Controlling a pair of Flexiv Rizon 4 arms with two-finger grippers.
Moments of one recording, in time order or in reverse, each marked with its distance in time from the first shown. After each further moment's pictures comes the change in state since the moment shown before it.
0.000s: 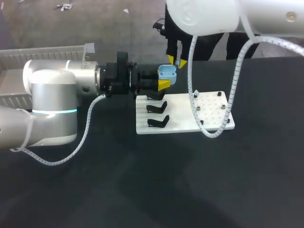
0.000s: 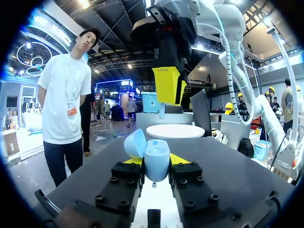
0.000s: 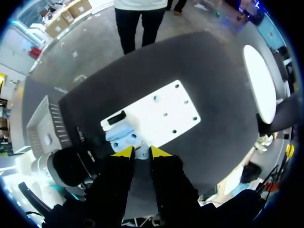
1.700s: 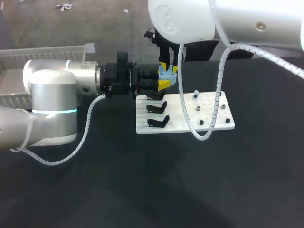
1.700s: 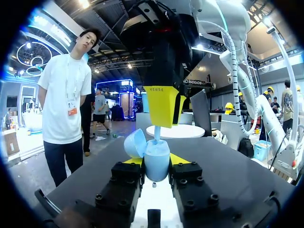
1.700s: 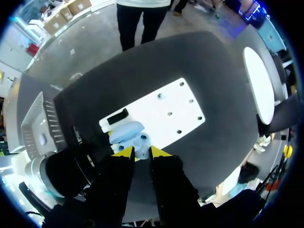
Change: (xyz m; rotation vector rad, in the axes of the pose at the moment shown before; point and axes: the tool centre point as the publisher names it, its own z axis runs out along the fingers) left arm 0.000 0.000 0.000 0.000 0.000 0.000; right arm 0.003 0.014 0.024 0.039 -0.002 -0.010
